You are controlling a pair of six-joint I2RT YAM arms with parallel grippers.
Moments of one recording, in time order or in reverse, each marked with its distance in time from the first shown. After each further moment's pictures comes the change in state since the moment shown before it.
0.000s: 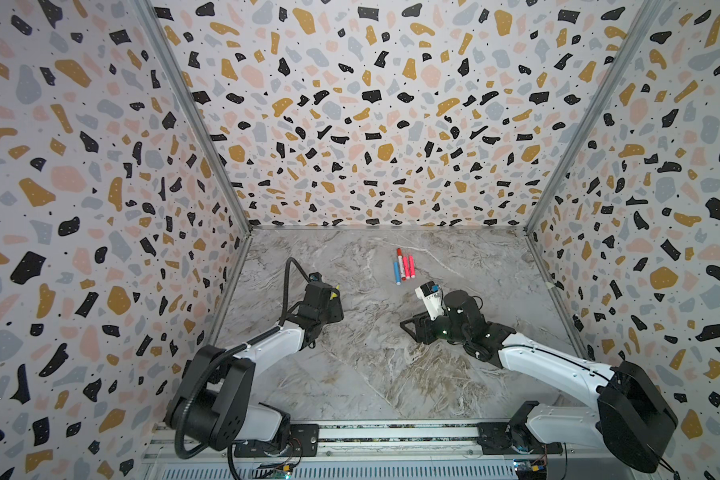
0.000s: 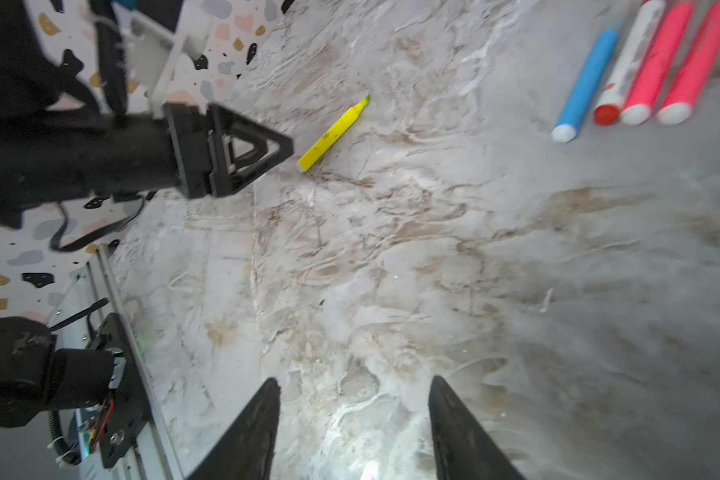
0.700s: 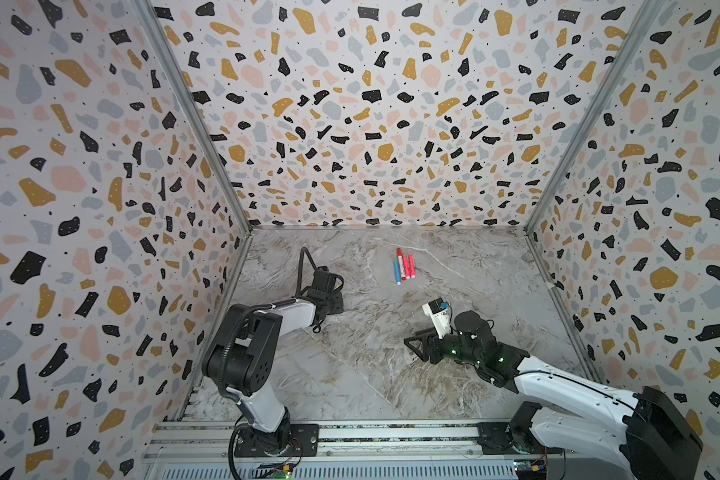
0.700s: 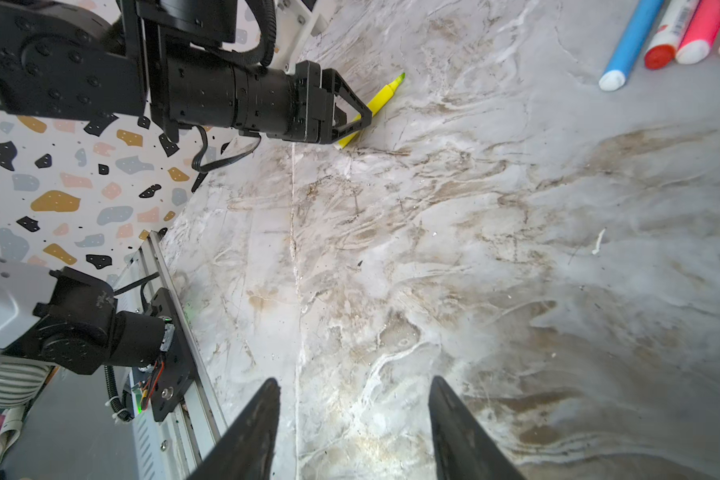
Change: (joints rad) left arm 0.031 0.281 0.169 -0.013 0.014 0.093; right arm 0.048 -0.186 -0.166 0.057 0.011 0.085
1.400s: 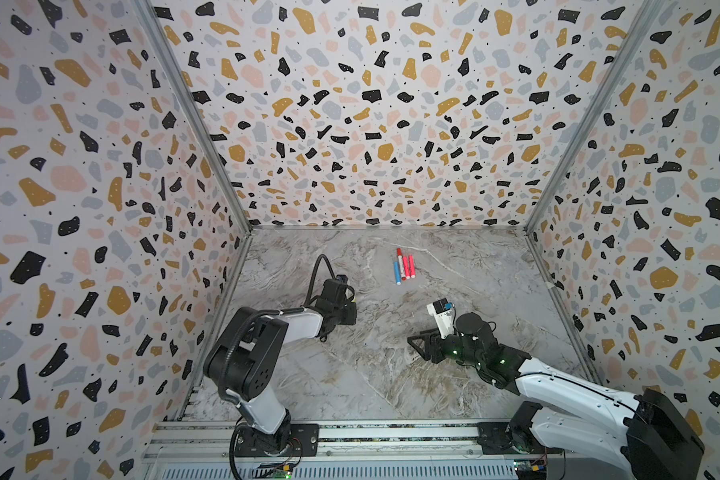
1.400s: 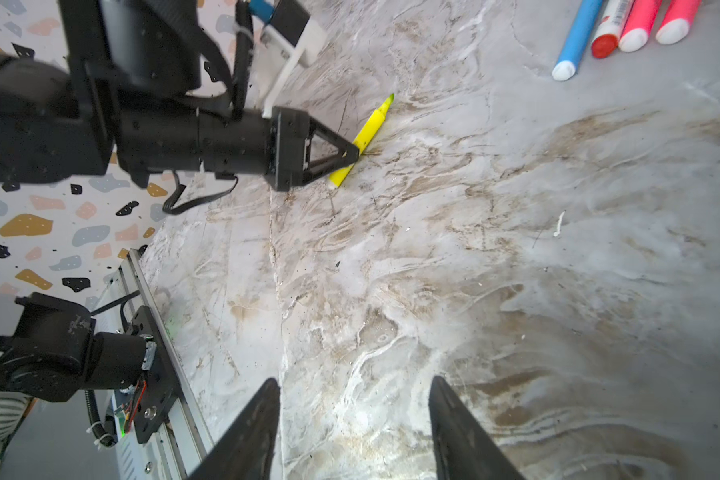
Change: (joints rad) left arm -0.100 -0.082 -0.143 0.127 0.196 0.050; right arm -0.025 -0.023 -0.027 0.006 0.043 0.040
